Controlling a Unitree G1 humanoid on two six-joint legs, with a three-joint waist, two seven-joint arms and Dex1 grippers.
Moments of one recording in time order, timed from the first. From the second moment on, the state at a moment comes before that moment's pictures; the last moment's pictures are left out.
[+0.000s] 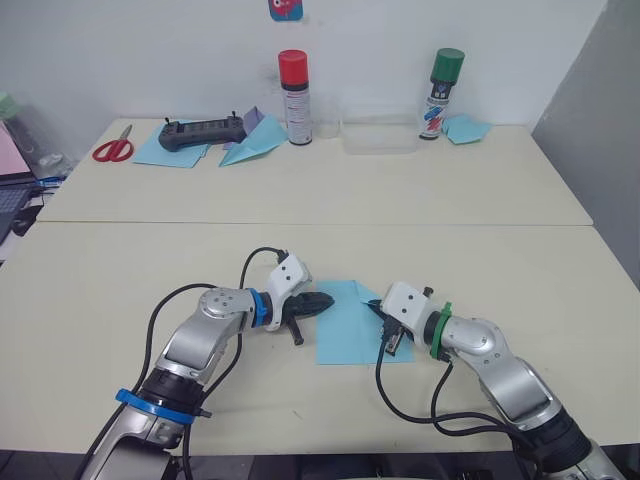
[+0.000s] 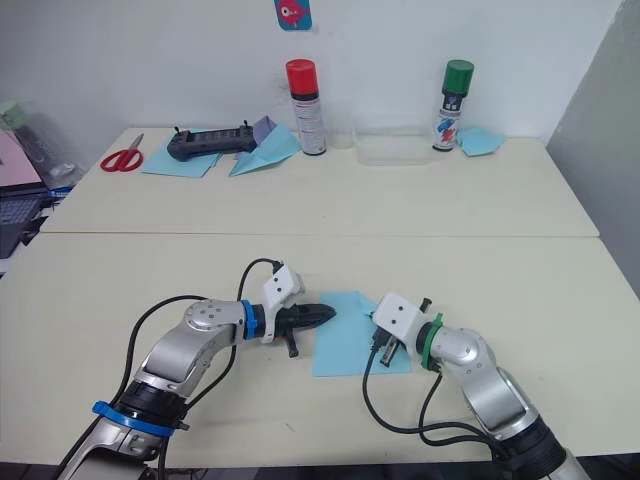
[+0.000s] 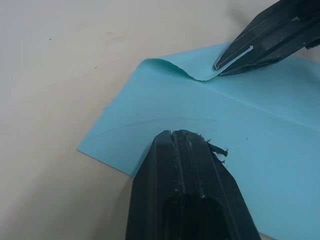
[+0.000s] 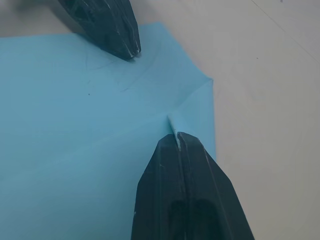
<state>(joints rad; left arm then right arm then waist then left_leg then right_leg) -0.36 0.51 -0.25 0.03 -0.23 0.45 -0.93 -0.18 -0.46 0.38 -0.30 -0.10 0.43 0.60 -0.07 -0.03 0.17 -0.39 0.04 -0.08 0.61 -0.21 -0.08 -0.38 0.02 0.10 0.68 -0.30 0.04</state>
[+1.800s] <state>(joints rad) -0.33 0.52 -0.25 -0.01 -0.23 0.46 -0.93 -0.21 -0.41 0.38 -0.31 -0.10 0.54 0.57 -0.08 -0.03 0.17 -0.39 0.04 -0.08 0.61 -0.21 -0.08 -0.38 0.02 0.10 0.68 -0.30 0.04</state>
